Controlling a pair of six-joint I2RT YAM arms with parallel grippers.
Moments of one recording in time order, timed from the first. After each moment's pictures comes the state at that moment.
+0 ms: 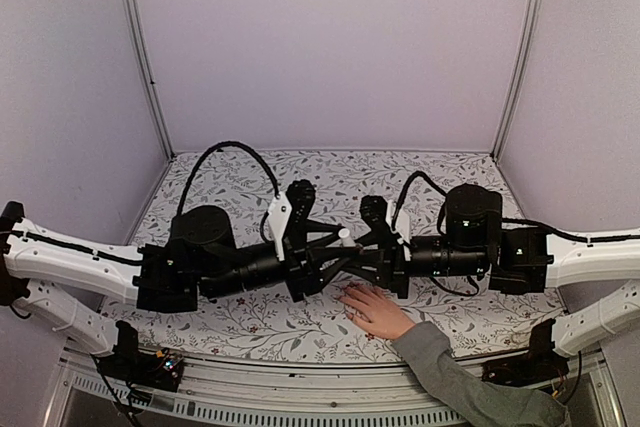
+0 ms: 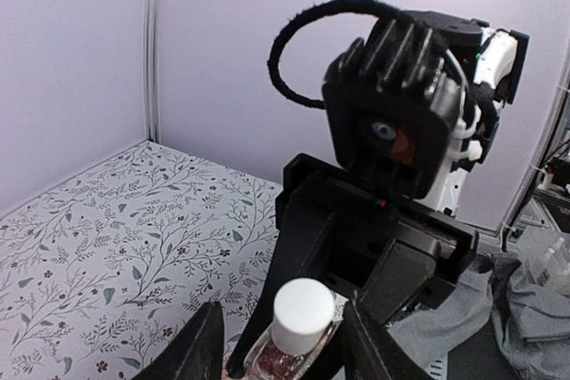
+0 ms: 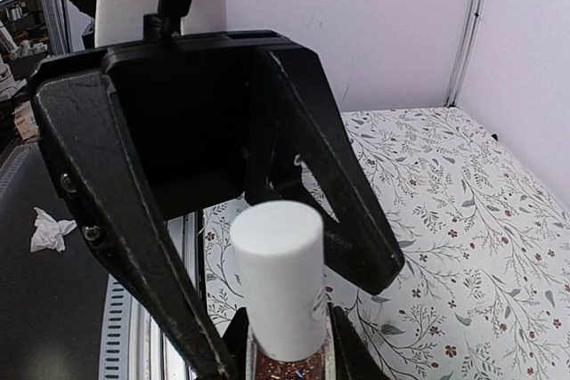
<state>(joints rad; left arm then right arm) -1.33 1.29 0.78 0.49 -0.16 -0.14 1.17 1.19 0.79 0.16 -0.18 -0.06</state>
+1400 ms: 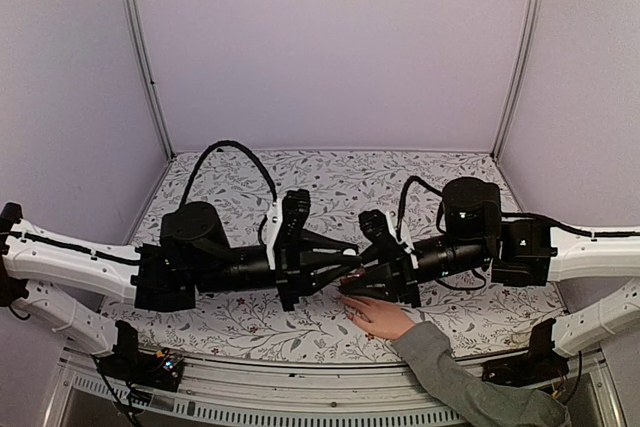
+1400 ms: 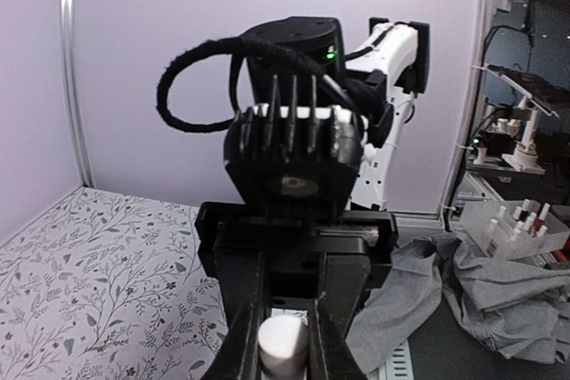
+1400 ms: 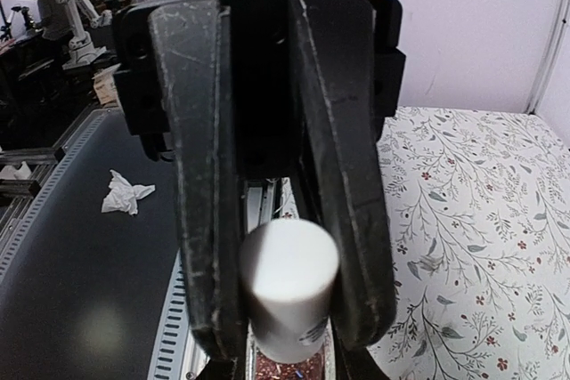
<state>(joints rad) -1.32 1.28 0.77 0.56 0.07 -0.07 1.15 1.18 0.84 0.05 -0.45 -0.10</state>
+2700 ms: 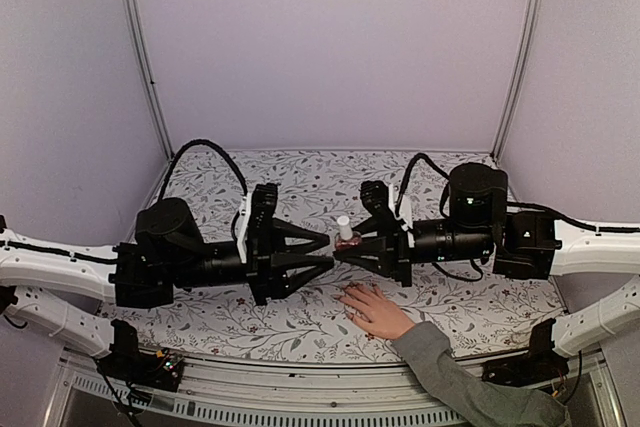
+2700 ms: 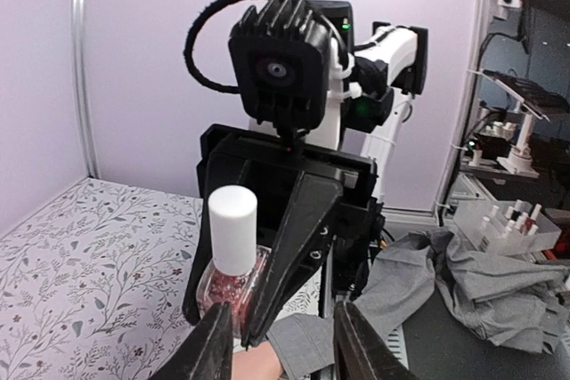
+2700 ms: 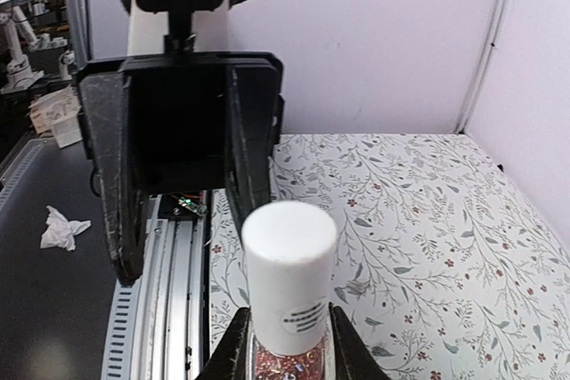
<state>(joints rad) -1.26 1.13 0.69 0.51 0.16 -0.09 1.15 1.19 0.90 0.07 -0.30 -0.14</state>
